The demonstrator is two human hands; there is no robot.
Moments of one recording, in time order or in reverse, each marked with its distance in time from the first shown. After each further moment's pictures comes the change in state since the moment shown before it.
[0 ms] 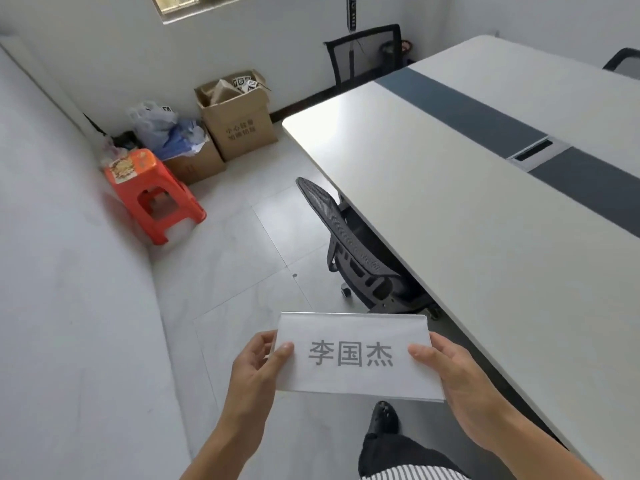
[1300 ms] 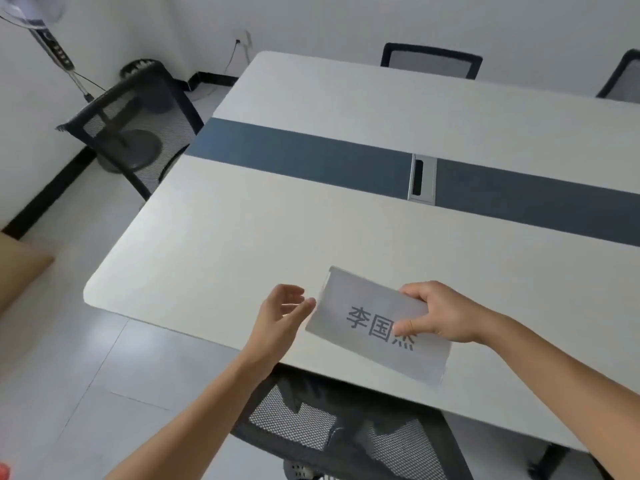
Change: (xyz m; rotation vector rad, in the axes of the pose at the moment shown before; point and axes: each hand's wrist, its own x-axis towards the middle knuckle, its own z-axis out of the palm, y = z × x) left_hand 0.579 0.201 0.212 0.475 -0.894 0.167; right_hand 0.374 -0.251 -0.083 -0.479 0.511 0.197
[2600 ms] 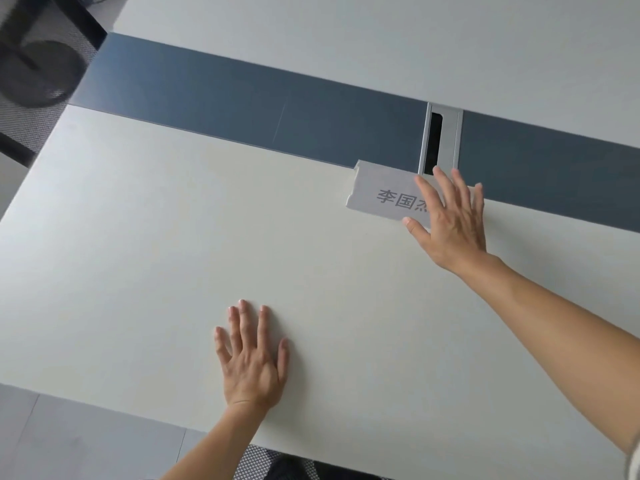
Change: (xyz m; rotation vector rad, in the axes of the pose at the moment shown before) left_hand 0.148 -0.144 0.059 1.212 0.093 0.042; right_hand 0.256 0.102 -0.124 -0.787 0.669 0.026
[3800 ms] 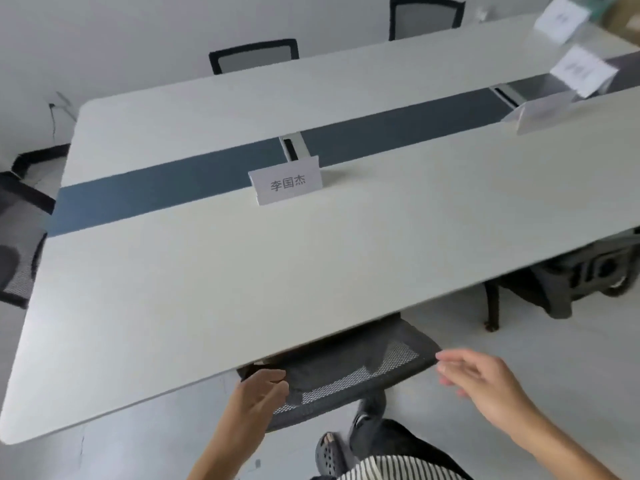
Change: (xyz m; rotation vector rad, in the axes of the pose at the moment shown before) left_hand -0.230 -0.067 -0.148 -0.770 -0.581 0.183; right_hand -0.542 -0.111 -0.072 1.167 -0.021 0.877
